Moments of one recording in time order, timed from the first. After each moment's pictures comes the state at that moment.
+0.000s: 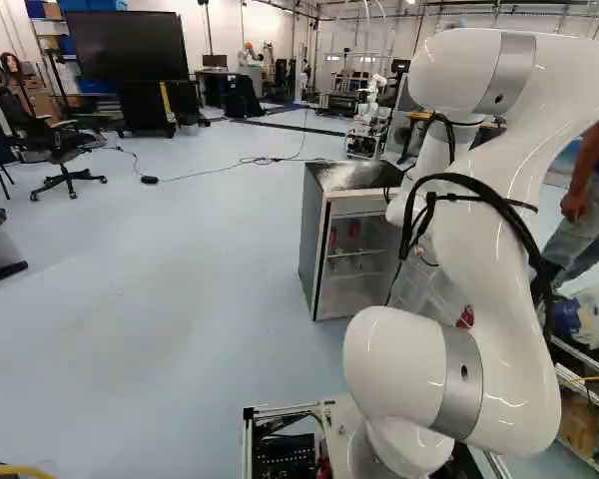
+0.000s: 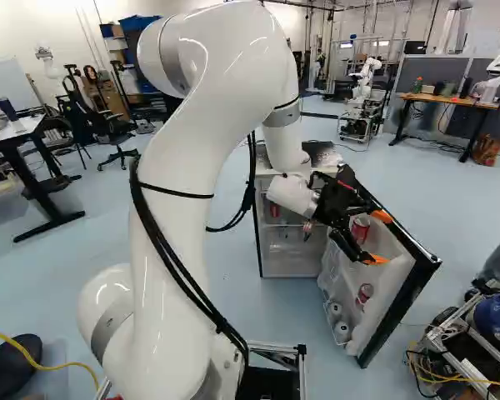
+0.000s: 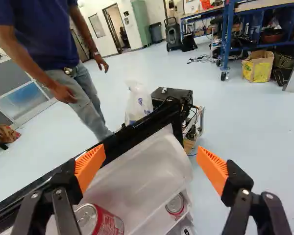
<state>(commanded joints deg) -28.4 -33.3 -48.9 83.2 70.1 0.0</state>
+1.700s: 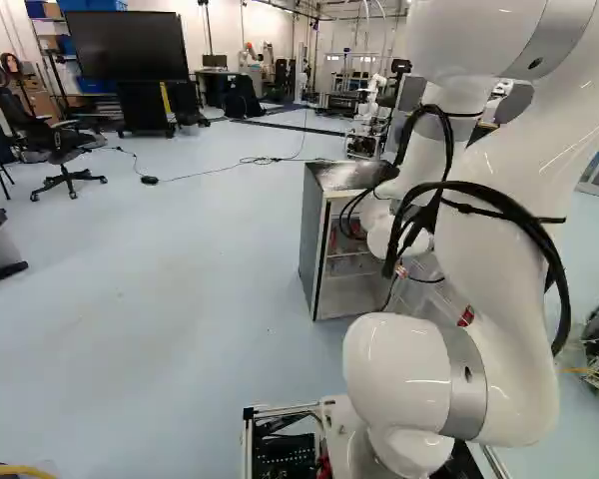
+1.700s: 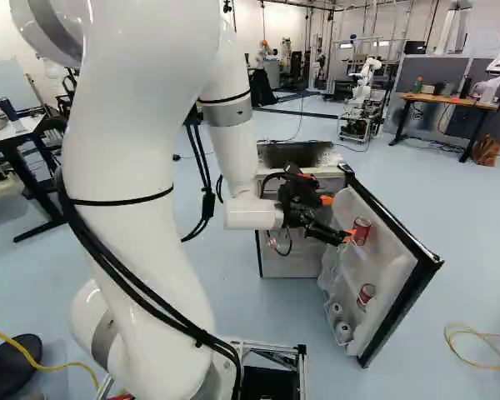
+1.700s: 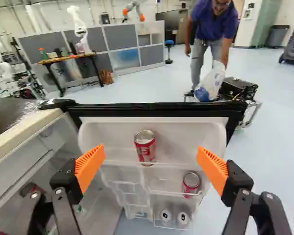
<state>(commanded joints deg) -19.0 -16.3 -23.3 48.0 70.1 0.0</state>
